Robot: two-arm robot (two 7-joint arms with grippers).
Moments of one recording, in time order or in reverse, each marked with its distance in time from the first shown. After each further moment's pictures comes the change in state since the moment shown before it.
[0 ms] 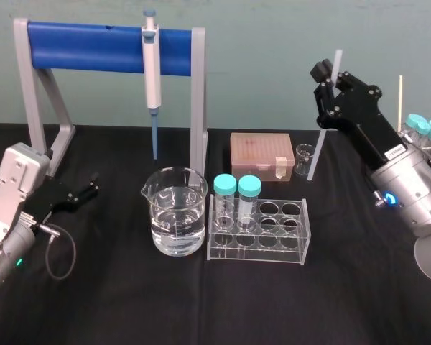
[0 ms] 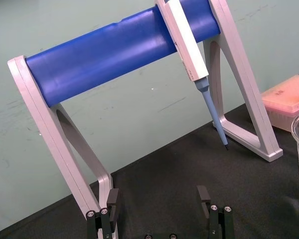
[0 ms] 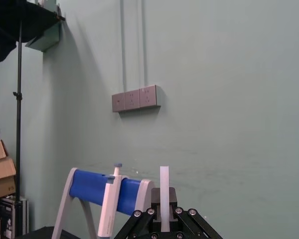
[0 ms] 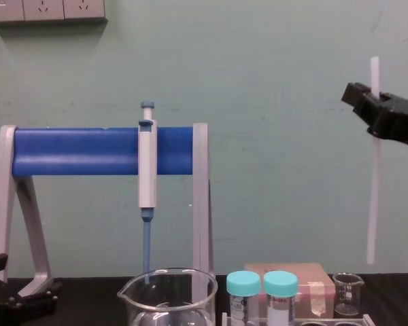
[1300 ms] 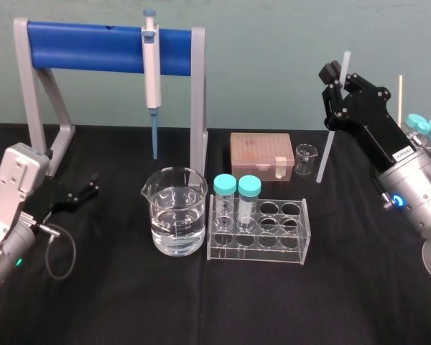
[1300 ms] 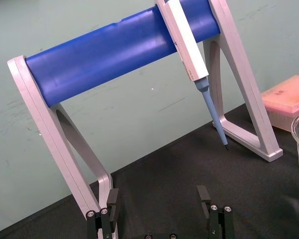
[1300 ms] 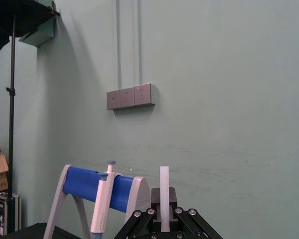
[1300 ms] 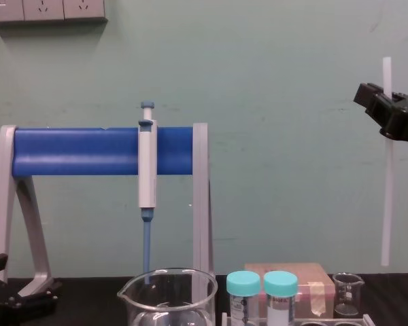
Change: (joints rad) left arm 0.000 0.000 0.000 0.000 0.000 0.000 0.000; right arm -0.019 0.014 0.017 -0.022 -0.014 0.012 -0.015
